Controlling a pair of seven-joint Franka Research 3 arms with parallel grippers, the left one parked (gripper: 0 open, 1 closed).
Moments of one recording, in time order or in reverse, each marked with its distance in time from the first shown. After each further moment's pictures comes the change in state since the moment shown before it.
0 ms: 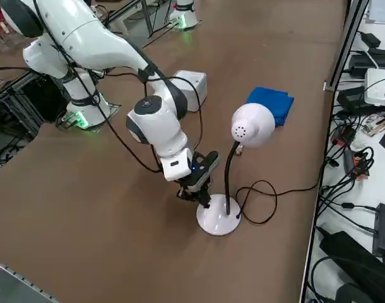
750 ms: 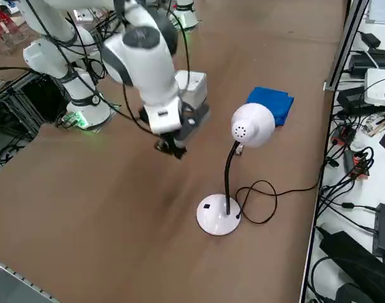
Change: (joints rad) arm -0.009 -0.362 0.026 0.026 0.017 -0.805 0.024
